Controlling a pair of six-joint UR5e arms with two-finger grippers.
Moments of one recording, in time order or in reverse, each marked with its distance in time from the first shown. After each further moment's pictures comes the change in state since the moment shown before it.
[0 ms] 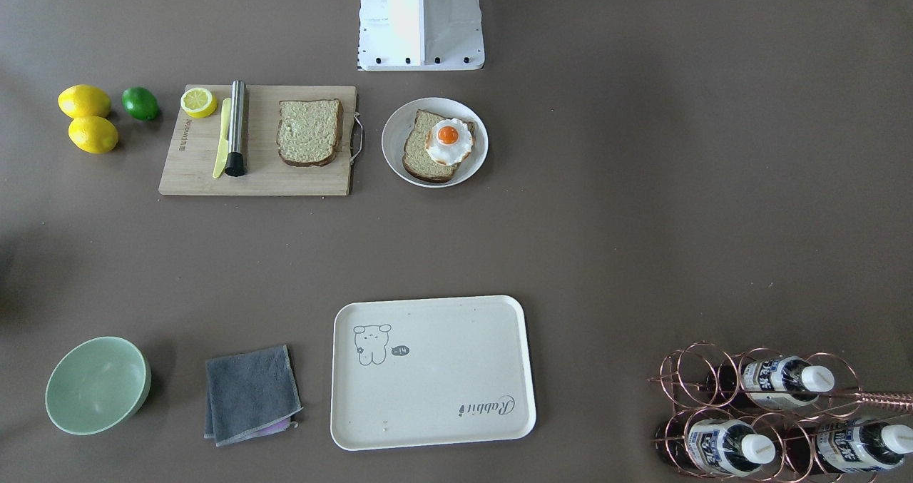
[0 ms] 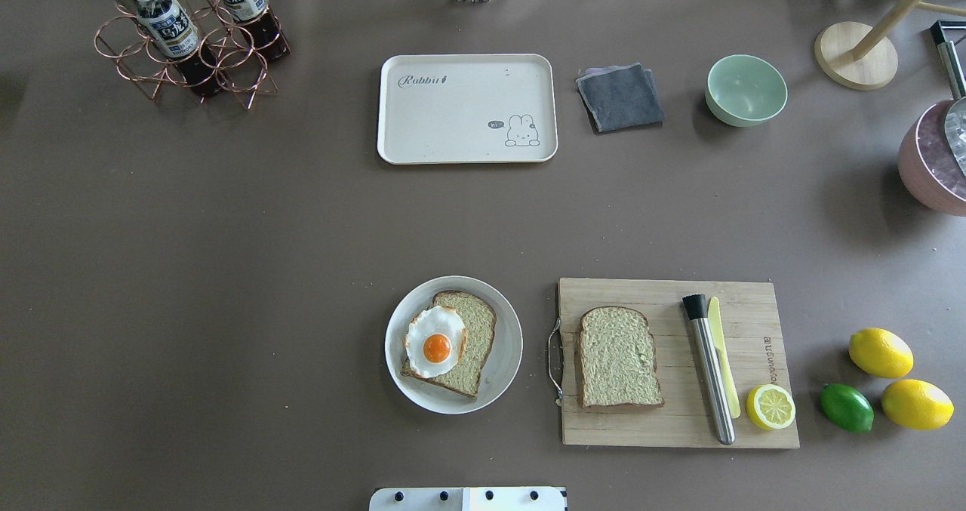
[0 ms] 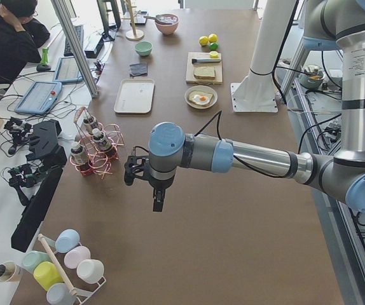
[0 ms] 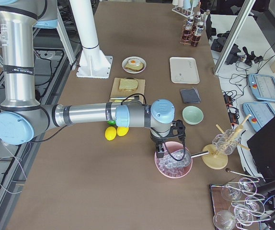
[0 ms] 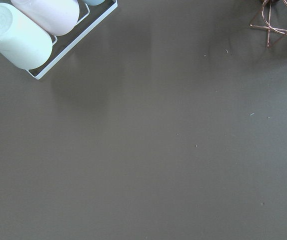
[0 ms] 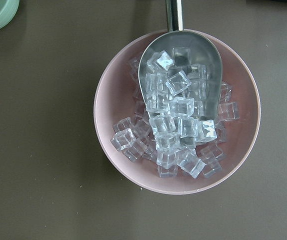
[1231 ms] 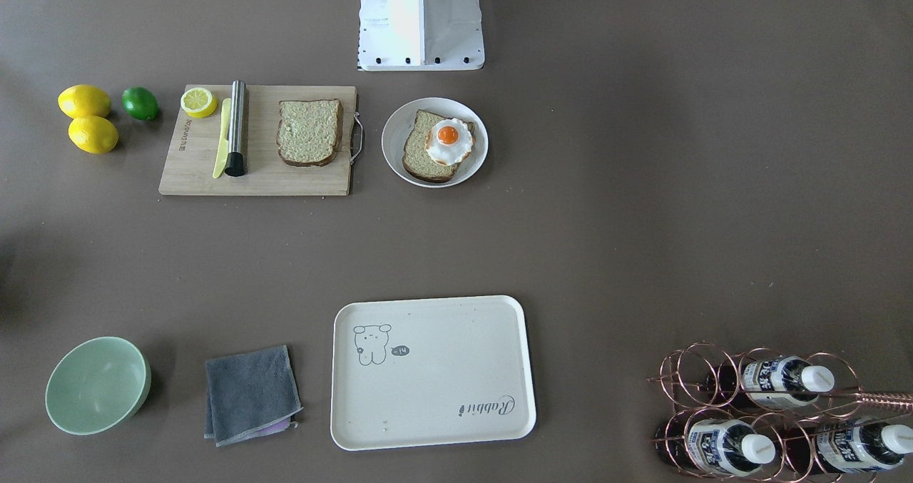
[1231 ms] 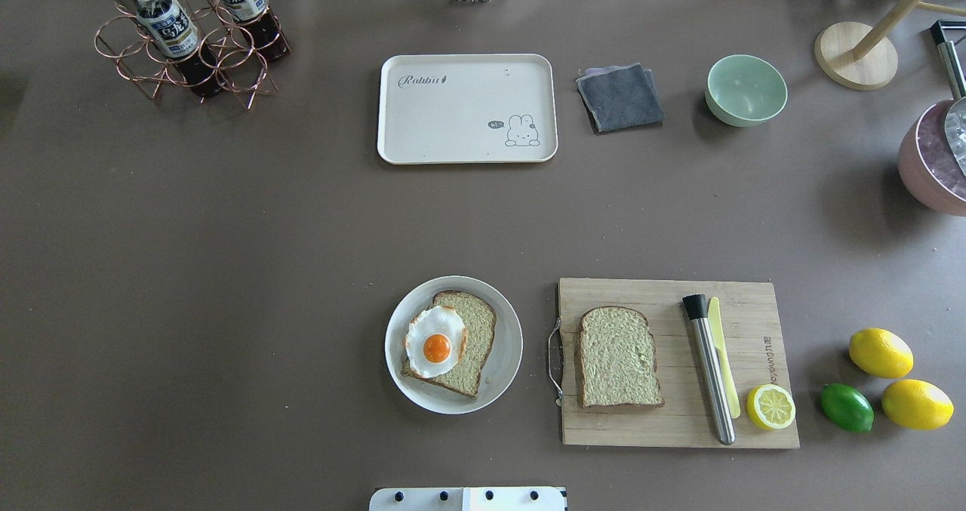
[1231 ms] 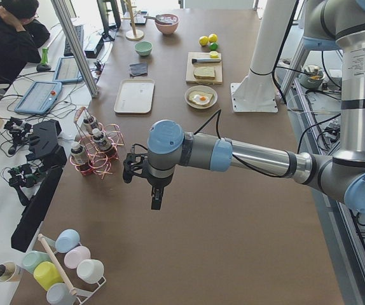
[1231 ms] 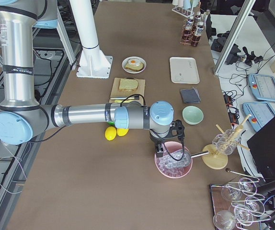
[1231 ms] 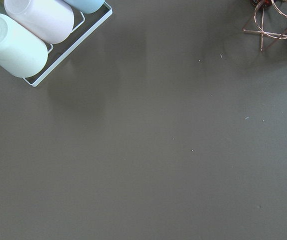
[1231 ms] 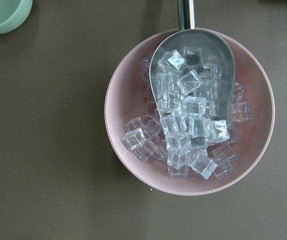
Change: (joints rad) left arm 0.001 -0.007 -0.002 -0.004 -0.016 0.000; right arm 0.001 -0.004 -0.005 0.010 0.043 -0.002
